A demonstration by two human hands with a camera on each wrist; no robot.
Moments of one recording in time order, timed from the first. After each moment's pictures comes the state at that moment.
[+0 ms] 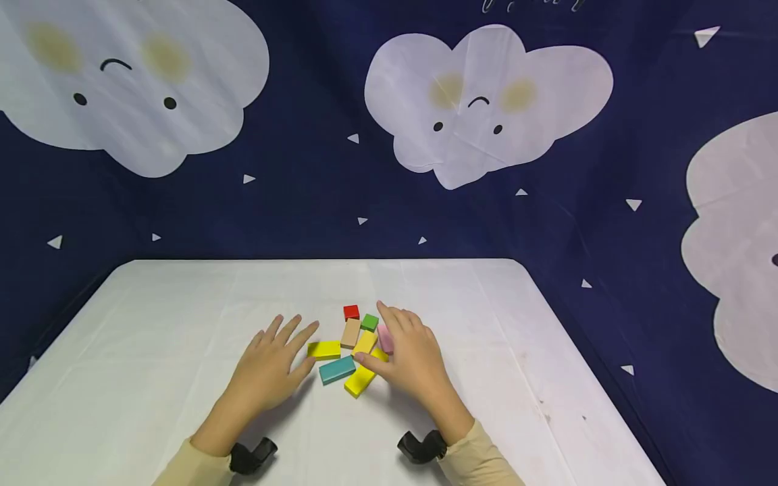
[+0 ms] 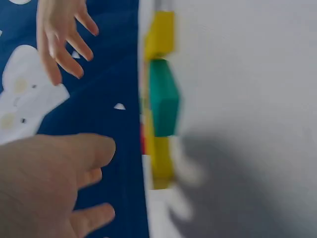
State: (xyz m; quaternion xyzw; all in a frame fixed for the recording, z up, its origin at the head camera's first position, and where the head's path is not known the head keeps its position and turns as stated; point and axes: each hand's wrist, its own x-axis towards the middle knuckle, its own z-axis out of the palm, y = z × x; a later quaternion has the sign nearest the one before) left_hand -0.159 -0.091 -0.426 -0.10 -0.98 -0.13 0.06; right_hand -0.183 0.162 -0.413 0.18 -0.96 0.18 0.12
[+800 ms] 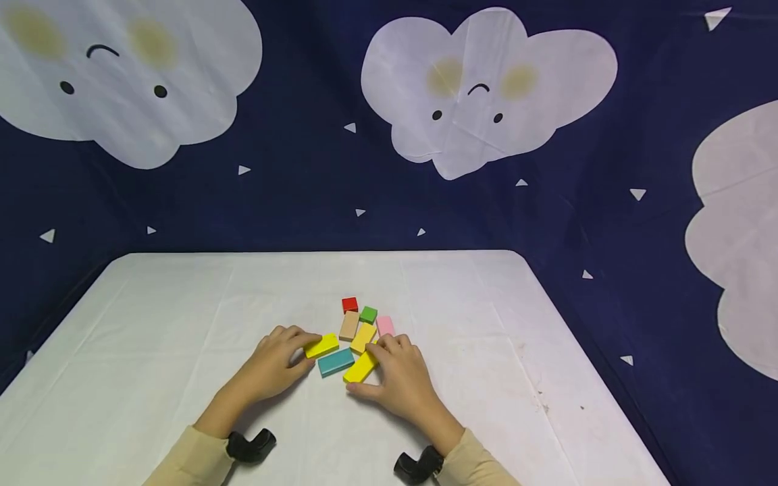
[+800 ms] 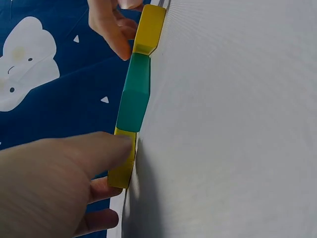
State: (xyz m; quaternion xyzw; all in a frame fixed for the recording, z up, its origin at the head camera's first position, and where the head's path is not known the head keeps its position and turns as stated) left_hand -0.180 -0.102 -0.462 -0.18 -0.96 -0.23 0.04; right_hand -0.170 0.159 -0.467 0.23 -0.95 0.17 0.12
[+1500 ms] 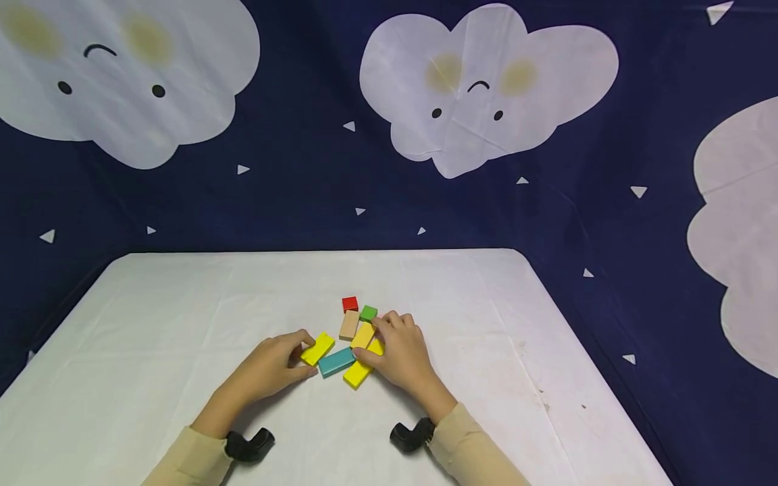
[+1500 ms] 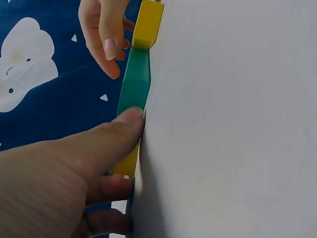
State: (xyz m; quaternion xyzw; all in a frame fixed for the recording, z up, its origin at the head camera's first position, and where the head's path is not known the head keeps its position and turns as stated) left_hand -0.182 -0.103 -0.457 -0.15 -0.96 -0.25 -0.01; right_hand -0.208 0.155 -0.462 0.18 -0.96 0.19 0.09
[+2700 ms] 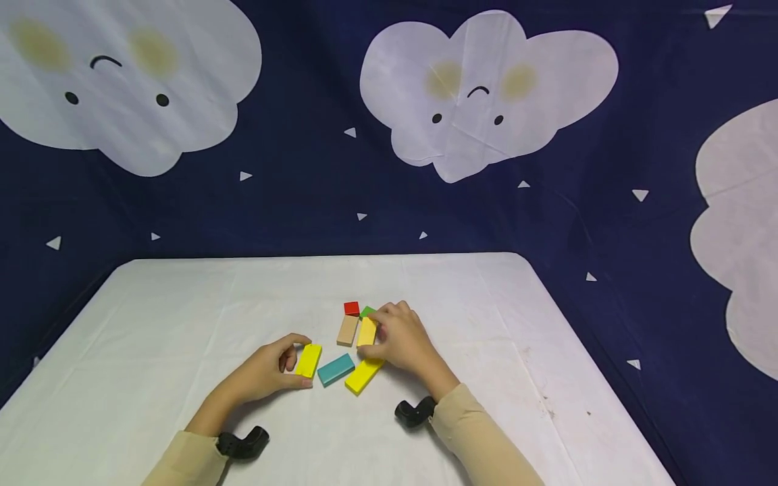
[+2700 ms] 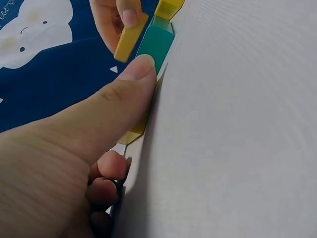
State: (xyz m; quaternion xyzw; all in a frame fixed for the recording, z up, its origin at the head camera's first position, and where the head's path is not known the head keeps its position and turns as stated) left_hand -0.190 -0.123 -0.469 -0.15 -0.91 -0.38 -0.08; right_hand -0.239 0.162 -0.447 0.23 -0.95 0.23 0.04
